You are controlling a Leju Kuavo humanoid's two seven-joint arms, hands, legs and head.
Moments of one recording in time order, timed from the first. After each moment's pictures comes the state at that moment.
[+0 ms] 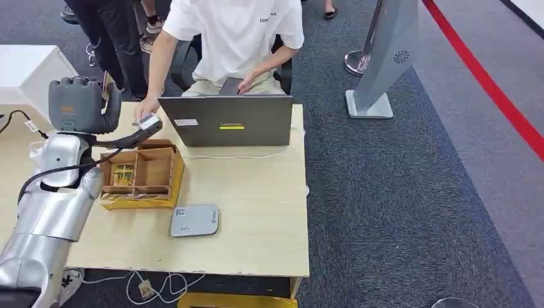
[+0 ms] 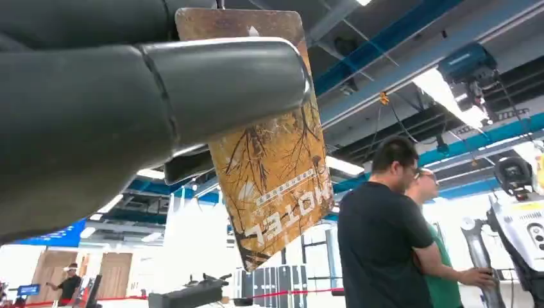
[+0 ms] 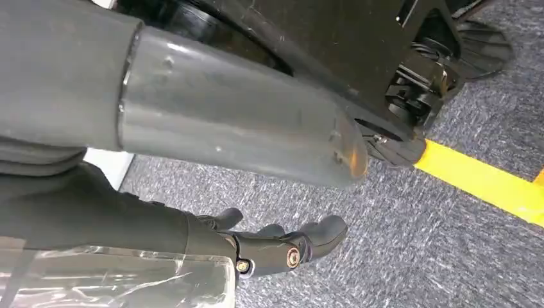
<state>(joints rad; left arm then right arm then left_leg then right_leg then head) -0.69 0.28 -0.09 -1.13 -1.41 0.47 0.02 -0.12 0.16 -0.48 -0.21 0.98 -0.13 -0.12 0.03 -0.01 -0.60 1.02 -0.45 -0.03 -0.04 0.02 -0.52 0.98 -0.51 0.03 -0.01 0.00</state>
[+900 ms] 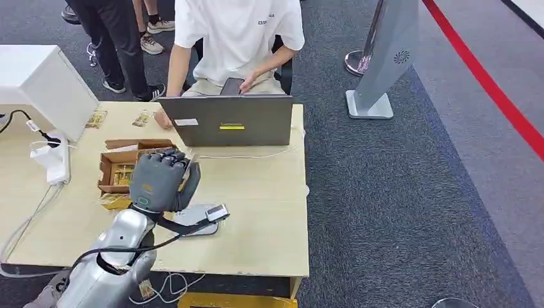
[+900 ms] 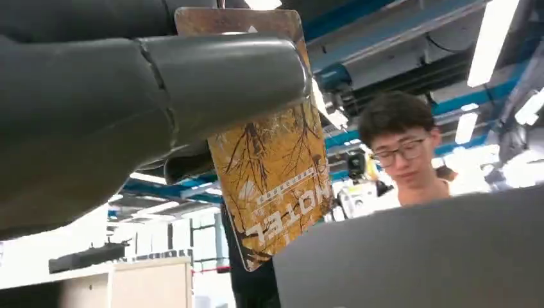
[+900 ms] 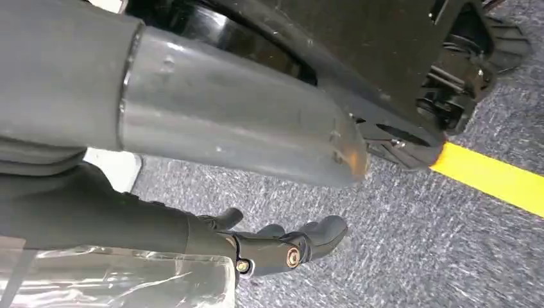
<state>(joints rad) -0.27 0.22 -0.36 -1.59 -1.46 0.36 0.05 -0.08 0.17 -0.49 -0.21 0.95 -0.17 -0.12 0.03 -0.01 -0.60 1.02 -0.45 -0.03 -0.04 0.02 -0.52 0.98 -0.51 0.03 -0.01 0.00</state>
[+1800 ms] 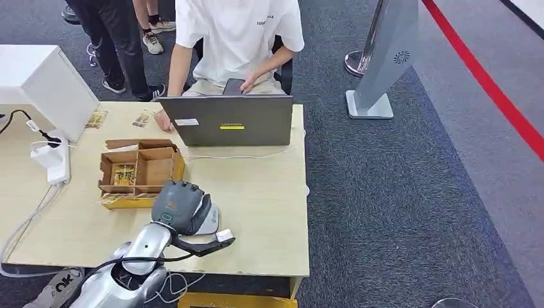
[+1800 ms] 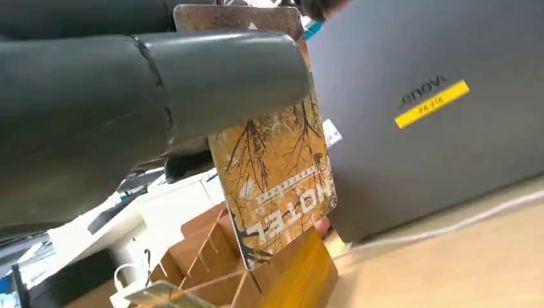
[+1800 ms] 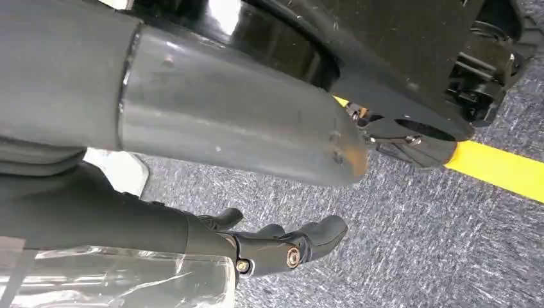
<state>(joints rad) -0.26 0.23 -0.46 -1.48 -1.50 0.05 0.18 -0.06 0.17 -0.52 -0.21 0.96 -0.18 -0.12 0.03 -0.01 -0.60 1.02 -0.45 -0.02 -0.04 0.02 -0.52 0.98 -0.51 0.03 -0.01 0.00</state>
